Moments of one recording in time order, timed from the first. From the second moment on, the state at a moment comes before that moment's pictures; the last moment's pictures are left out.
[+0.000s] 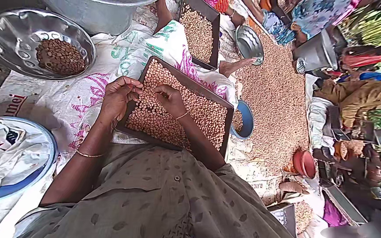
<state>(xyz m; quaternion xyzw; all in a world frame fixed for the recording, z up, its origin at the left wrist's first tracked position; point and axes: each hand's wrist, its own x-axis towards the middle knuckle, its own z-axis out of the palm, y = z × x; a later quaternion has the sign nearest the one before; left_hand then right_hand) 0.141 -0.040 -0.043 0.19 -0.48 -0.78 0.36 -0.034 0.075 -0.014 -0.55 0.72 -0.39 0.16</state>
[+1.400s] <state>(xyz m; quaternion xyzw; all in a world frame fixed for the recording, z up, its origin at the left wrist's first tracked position) 0.142 -0.040 -0.042 0.18 -0.51 -0.76 0.36 -0.092 0.211 -0.053 -0.54 0.82 -0.07 -0.16</state>
